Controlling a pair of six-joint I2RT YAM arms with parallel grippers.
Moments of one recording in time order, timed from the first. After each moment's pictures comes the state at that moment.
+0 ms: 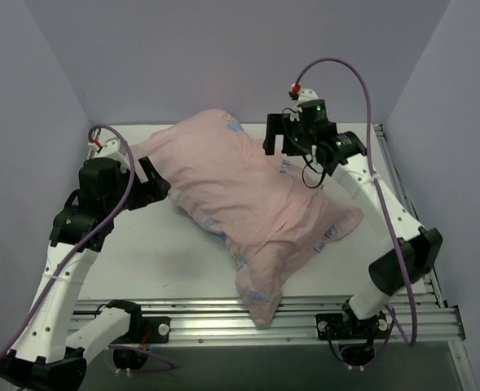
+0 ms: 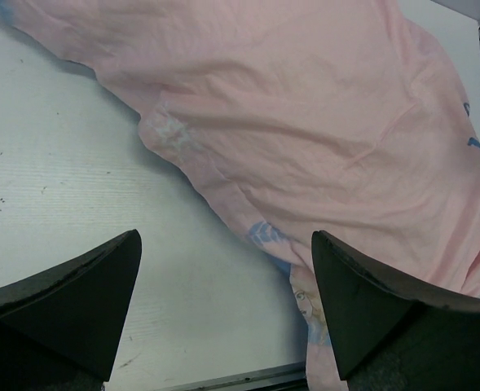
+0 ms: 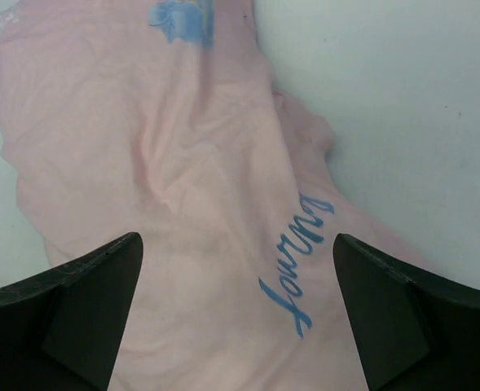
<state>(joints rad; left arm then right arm) -0.24 0.96 1.22 -0.78 0.02 -0.50 0.44 1.66 1.74 -0.65 0.03 0.28</state>
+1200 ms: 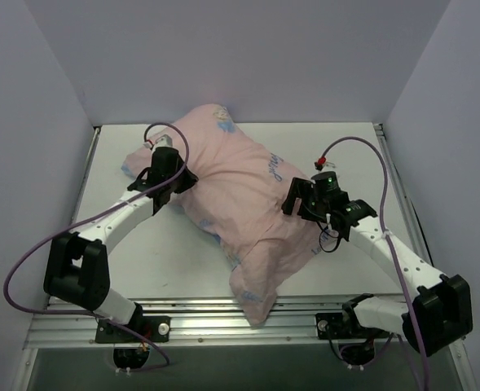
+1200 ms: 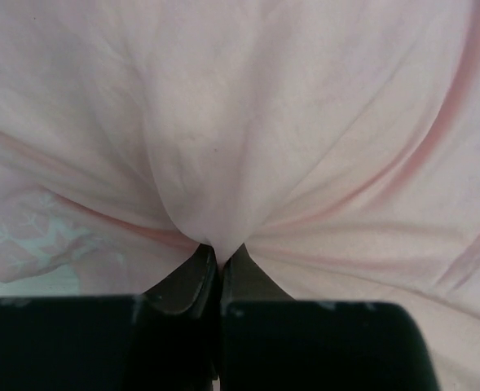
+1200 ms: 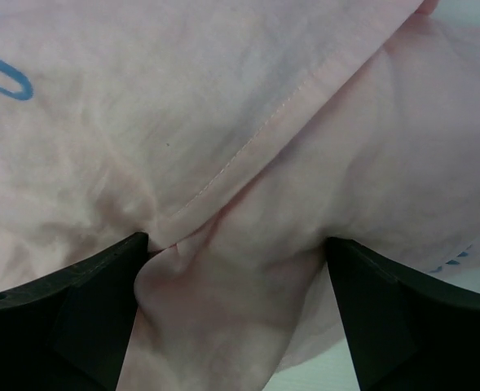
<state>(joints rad) -0.38 1.55 1.10 -0.15 -0.09 -0.77 0.42 1.16 0.85 -0.46 0.08 0.58</state>
